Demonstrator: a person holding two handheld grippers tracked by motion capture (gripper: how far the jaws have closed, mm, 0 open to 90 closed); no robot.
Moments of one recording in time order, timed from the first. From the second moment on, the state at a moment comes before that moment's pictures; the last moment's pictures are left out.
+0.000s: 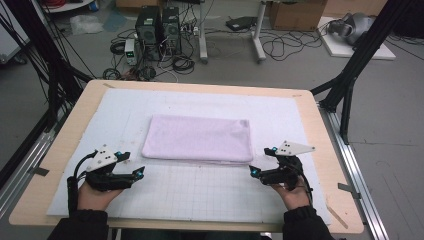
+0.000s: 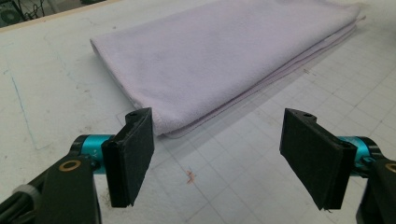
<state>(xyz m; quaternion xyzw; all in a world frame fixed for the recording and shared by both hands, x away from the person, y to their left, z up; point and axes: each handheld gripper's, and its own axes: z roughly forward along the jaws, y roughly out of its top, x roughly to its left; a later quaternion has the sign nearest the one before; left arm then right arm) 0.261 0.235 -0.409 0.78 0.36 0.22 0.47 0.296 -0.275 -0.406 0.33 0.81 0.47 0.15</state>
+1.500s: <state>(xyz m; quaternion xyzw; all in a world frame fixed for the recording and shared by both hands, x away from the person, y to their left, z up) 0.244 0.243 -0.412 0.78 0.35 0.22 0.47 0.261 -0.306 -0.416 0.34 0.81 0.46 0.14</state>
